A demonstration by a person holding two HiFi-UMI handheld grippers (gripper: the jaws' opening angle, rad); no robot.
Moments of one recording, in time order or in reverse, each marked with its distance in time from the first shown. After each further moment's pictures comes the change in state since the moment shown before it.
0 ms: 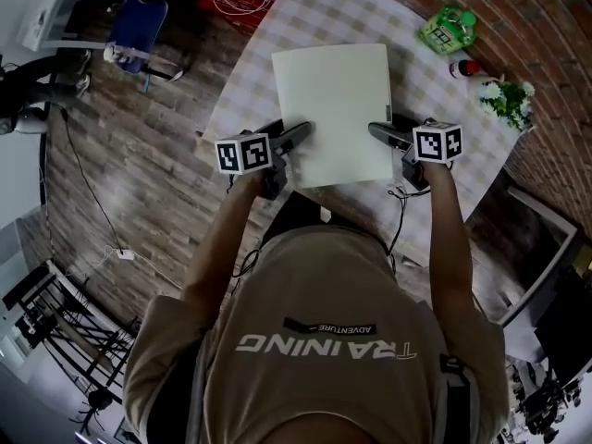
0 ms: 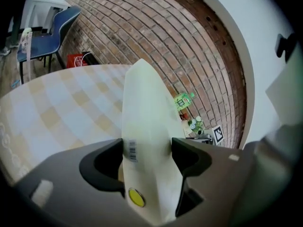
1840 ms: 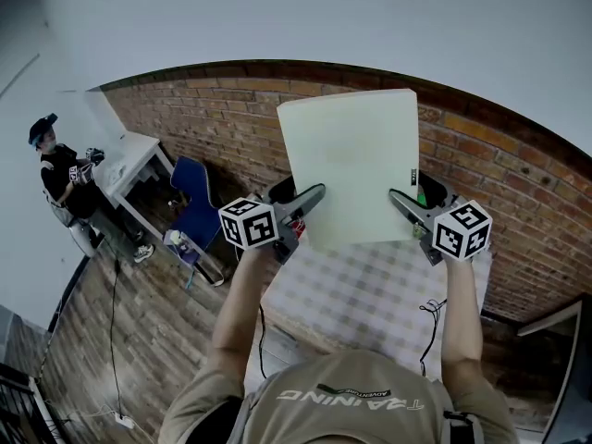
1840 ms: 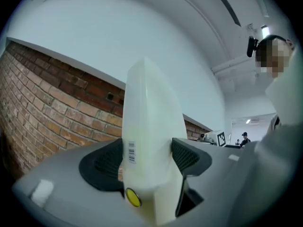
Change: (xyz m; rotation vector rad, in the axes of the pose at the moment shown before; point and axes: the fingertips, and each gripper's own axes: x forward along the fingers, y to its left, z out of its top) left arm -0.223 -0.281 0.295 0.753 -0.526 -0.375; right arm -0.196 0.325 0.282 -0.817 -0.725 -0.270
